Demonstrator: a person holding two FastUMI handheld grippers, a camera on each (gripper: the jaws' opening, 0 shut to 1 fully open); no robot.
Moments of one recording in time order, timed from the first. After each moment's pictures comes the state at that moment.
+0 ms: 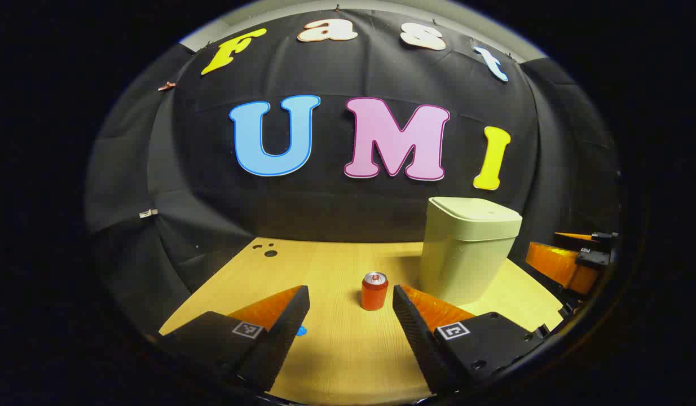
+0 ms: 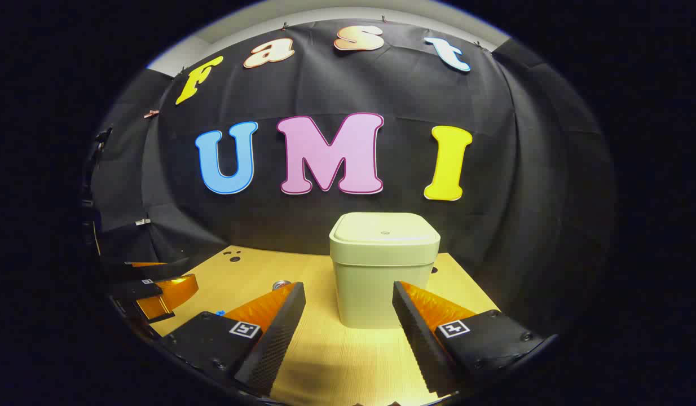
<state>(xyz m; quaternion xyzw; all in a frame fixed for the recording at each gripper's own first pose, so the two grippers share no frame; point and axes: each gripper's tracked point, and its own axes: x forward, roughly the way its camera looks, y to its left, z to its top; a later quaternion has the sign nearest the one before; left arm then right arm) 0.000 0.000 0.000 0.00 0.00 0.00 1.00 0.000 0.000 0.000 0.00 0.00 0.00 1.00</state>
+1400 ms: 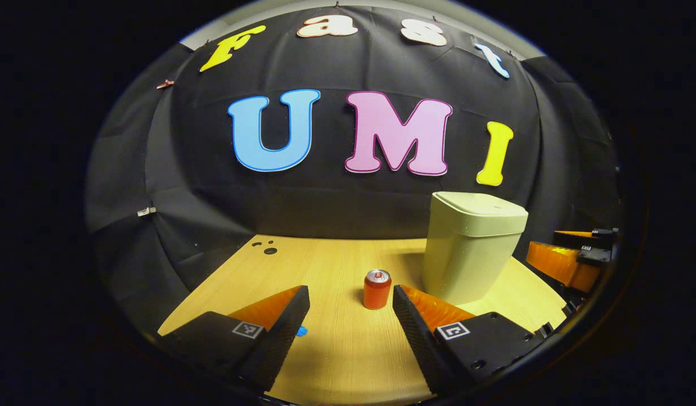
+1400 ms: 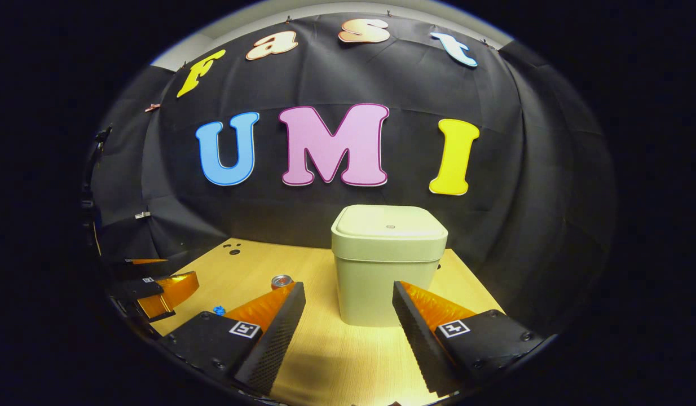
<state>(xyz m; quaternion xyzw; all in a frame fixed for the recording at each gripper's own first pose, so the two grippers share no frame) 0.018 0.003 -0.010 0.00 0.01 0.00 1.00 0.013 0.001 -0.008 -0.01 0.02 0.01 1.00</state>
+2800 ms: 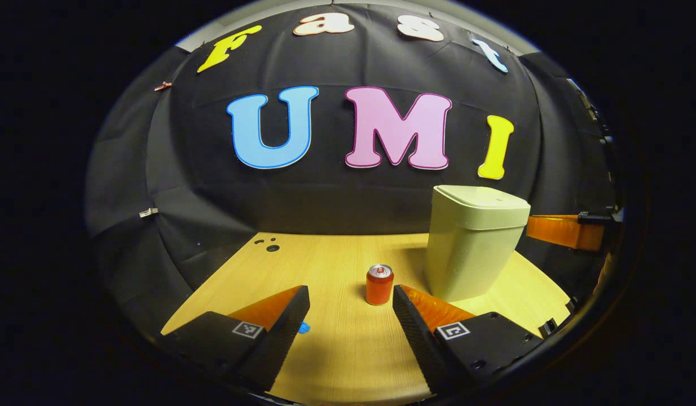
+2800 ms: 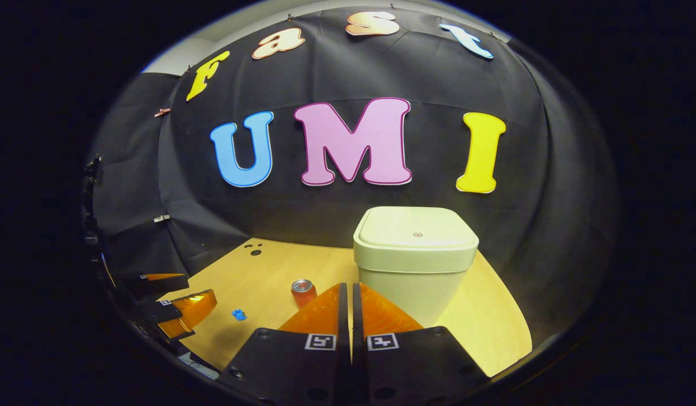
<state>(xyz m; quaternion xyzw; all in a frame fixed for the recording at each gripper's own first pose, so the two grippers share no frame) 0.016 0.002 -0.017 0.01 0.02 0.01 1.00 0.035 0.020 0.005 0.00 0.04 0.07 1.00</state>
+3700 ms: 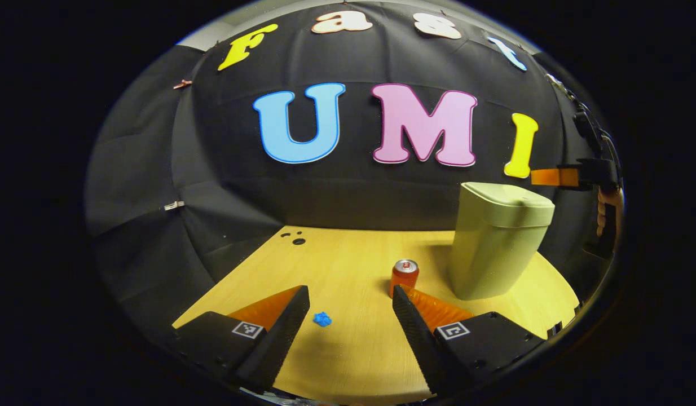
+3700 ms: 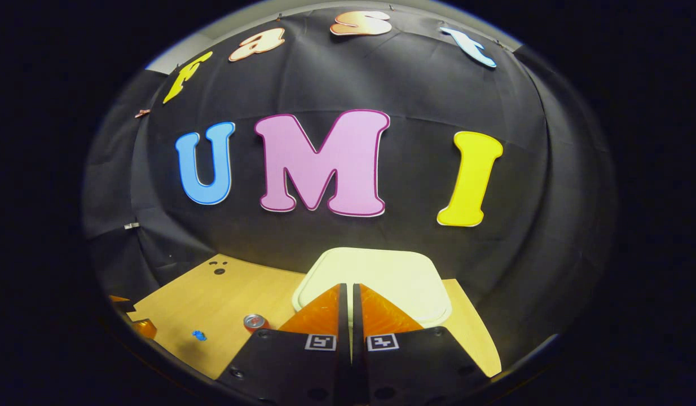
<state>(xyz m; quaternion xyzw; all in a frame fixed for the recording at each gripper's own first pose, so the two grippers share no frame) 0.003 0.035 -0.024 -0.01 0.03 0.09 1.00 0.136 -0.046 0.063 -0.03 0.01 0.02 1.00</state>
